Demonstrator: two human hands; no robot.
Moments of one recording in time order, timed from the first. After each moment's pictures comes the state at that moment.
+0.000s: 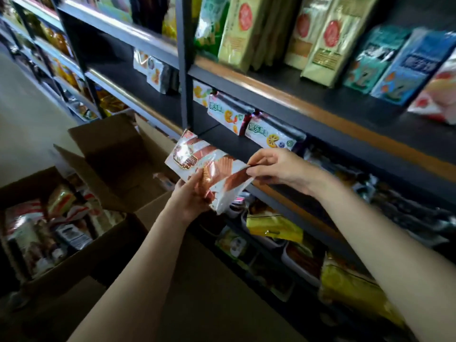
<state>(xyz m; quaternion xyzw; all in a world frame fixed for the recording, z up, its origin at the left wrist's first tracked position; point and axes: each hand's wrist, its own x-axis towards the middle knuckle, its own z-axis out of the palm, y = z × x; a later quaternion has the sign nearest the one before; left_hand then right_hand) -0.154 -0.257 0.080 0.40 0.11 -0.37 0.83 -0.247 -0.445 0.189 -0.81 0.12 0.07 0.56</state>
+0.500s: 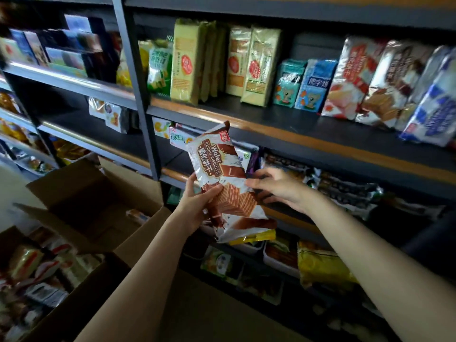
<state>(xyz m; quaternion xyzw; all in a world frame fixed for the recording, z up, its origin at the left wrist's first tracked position) -0.222 -0.293 0.143 0.53 -0.11 -0.37 0.76 -0.342 -0.447 0.206 -0.77 0.29 -0.05 0.56</state>
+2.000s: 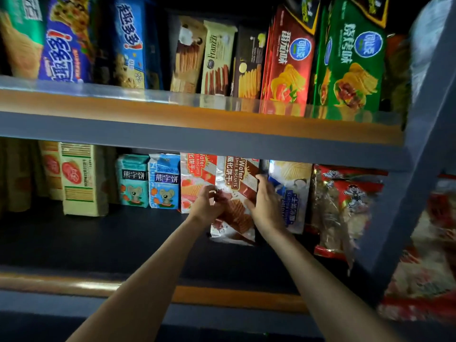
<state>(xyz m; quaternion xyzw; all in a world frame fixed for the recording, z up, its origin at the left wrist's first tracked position) -0.288 -0.748 0.280 0.64 -0.46 -0.25 0.56 -0.423 -0.806 0.286 -0.81 0.43 -0.40 0.08</state>
